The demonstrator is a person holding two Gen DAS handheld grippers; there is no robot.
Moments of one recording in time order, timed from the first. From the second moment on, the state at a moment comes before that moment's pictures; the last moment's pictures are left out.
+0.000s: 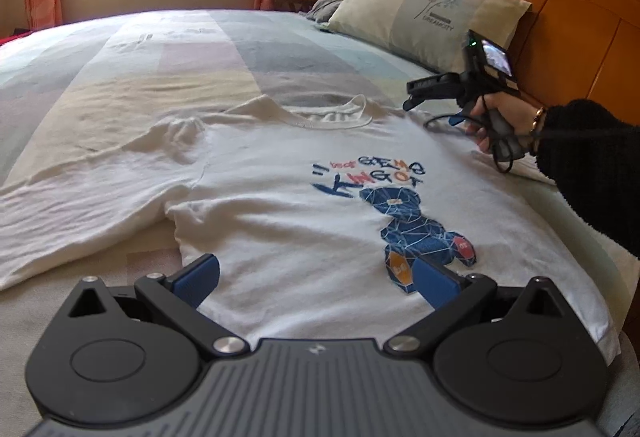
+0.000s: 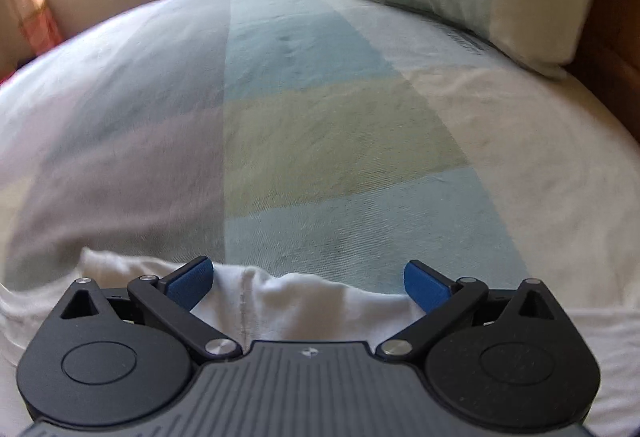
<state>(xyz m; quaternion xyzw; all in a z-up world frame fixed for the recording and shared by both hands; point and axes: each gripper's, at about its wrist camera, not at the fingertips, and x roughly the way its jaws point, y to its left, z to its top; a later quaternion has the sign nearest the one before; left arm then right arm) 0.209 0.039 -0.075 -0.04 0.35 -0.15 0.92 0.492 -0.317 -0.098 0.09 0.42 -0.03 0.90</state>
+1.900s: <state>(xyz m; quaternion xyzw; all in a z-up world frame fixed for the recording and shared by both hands) 0.192 -0.071 -0.053 0.06 0.37 -0.22 0.90 0.282 -0.557 -0.113 0.07 0.34 -0.17 0.92</state>
